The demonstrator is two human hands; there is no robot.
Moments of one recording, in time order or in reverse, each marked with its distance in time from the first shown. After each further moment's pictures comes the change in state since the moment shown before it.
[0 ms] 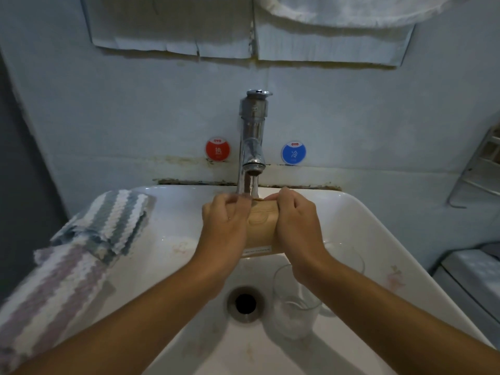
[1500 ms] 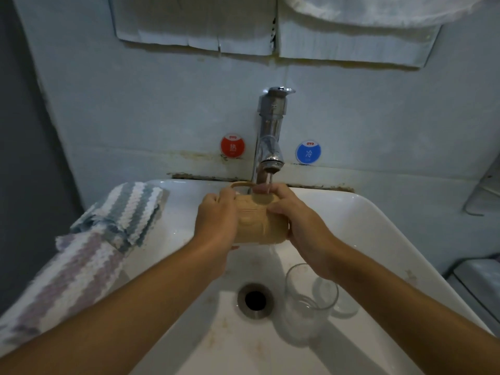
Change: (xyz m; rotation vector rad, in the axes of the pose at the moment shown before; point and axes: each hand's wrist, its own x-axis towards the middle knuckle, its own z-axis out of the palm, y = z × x) left_hand 0.010 0.013 -0.020 -0.165 0.122 -0.343; right_hand 0.007 -0.002 -0.007 0.087 -0.604 -0.031
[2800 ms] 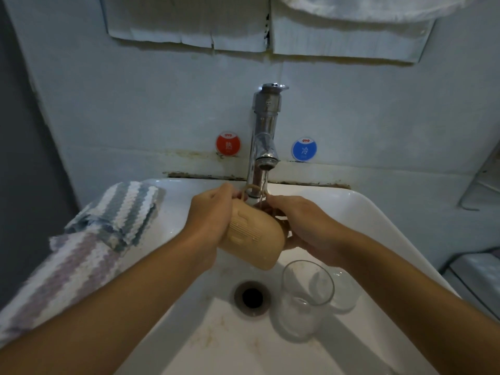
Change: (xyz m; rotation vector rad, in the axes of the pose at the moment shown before) left_hand 0.000 0.005 -0.004 0.059 -0.048 0.084; right_hand -0.003 -0.010 -0.014 -0.160 -0.037 0.174
